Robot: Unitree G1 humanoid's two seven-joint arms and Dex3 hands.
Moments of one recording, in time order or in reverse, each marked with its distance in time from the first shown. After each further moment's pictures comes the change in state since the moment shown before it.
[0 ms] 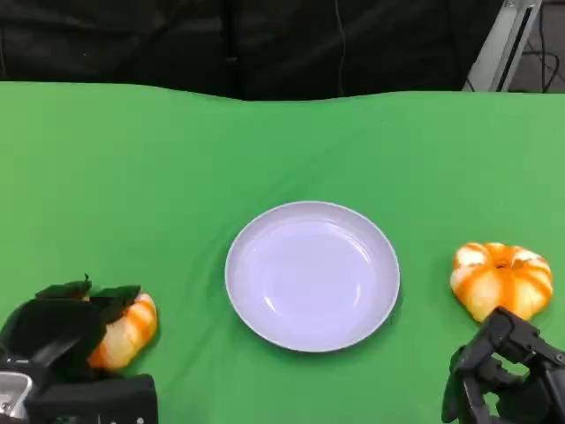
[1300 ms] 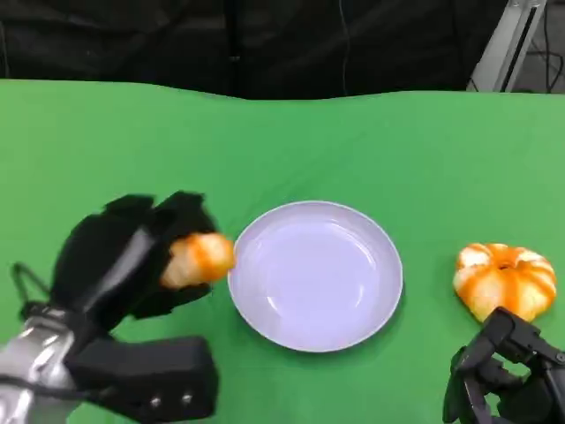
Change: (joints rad) left arm -0.008 -0.071 0.017 -0.508 -0.148 -0.026 0.007; right arm 0.004 -0.004 -0.002 -0.013 0.003 0.018 -0.002
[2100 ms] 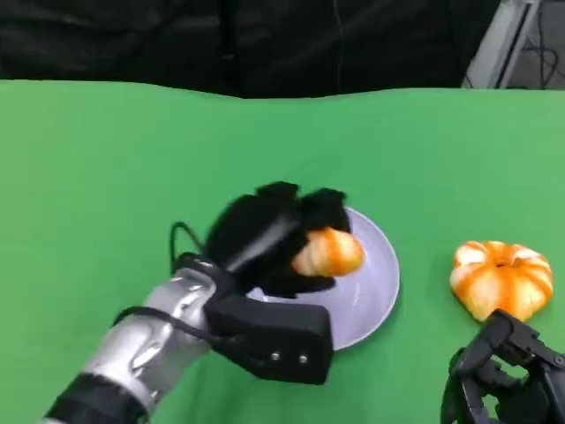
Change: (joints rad) left arm -0.365 -0.266 -0.231 0.558 0.021 -0.167 0.008; right arm 0.008 0.011 0.008 0.001 -0.015 -0.019 -0.011
